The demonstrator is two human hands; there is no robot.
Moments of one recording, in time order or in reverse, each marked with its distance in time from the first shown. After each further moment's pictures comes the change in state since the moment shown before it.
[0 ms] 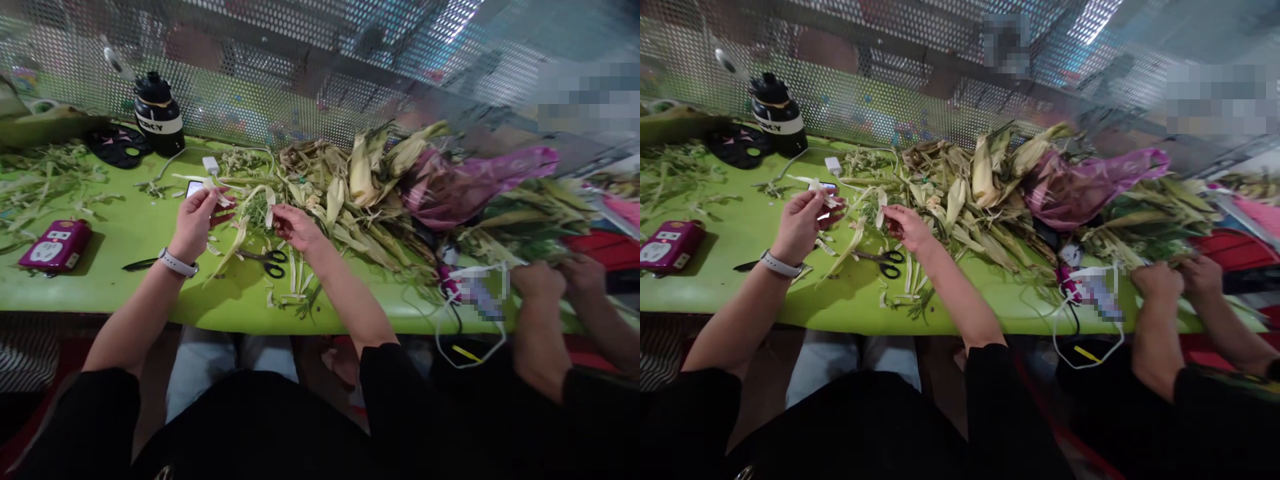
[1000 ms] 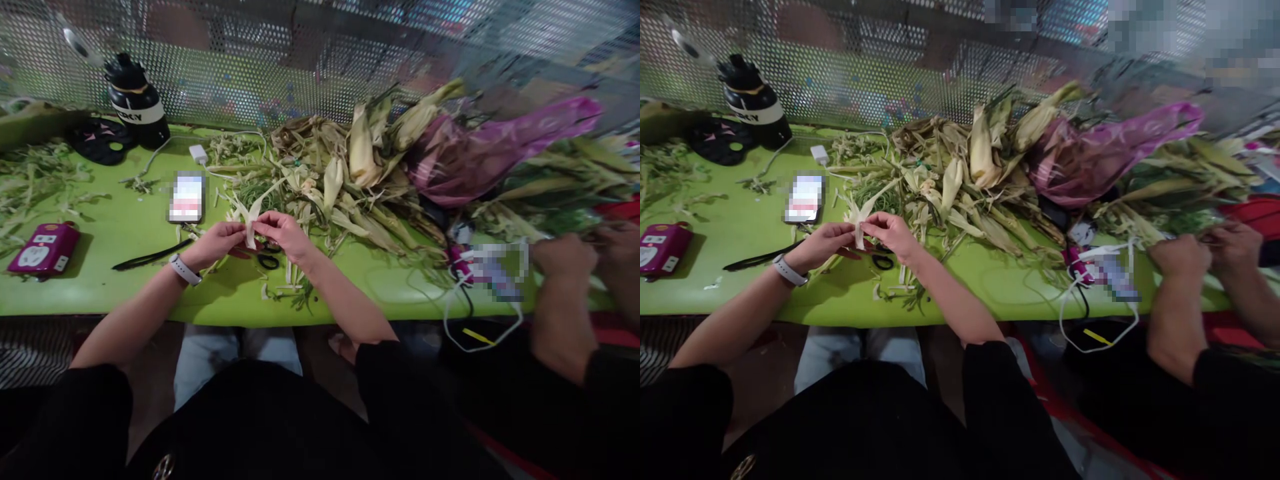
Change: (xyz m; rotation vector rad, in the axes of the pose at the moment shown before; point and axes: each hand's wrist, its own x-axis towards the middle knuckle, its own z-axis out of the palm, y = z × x) left_hand -0.022 -0.030 0.023 0.200 -0.533 -0.463; right_hand -0.036 0.020 0.019 0.030 0.012 -0.079
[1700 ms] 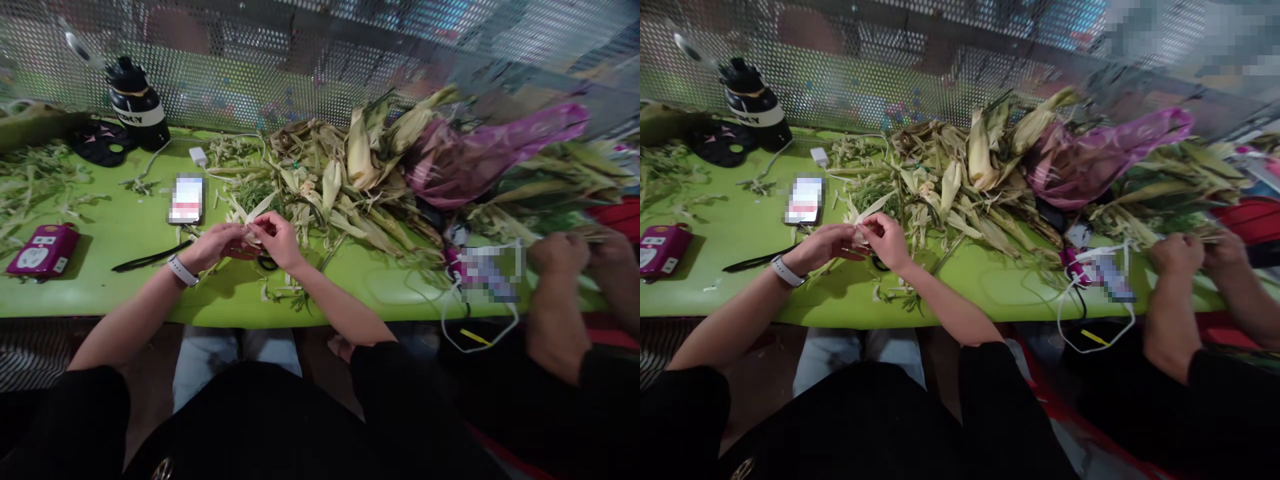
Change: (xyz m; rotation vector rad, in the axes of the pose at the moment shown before) left_hand -0.002 0.003 -0.001 -0.241 -0.029 -0.040; right_hand -0.005 0.014 0.009 -0.362 0.206 -0.353
